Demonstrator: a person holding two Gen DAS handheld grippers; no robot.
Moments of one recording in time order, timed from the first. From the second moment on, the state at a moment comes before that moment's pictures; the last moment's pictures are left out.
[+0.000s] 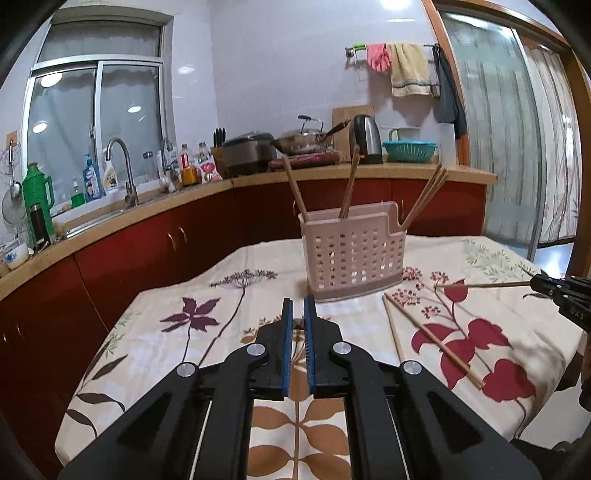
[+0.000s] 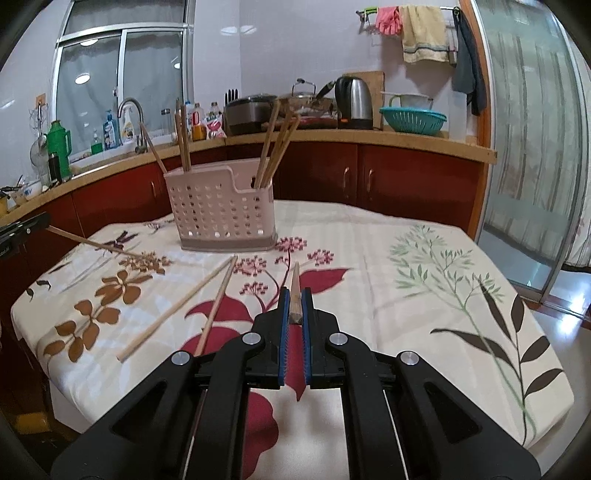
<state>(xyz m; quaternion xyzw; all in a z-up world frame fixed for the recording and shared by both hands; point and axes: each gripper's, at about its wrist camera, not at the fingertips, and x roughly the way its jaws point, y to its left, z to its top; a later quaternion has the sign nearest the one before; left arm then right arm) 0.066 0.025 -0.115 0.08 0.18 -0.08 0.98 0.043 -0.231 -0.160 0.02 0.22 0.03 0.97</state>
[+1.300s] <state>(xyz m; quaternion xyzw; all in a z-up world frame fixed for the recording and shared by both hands) 0.065 0.025 -0.061 0.04 0.18 -0.09 0.98 0.039 -0.223 -0.090 0.02 0.16 0.04 0.99</state>
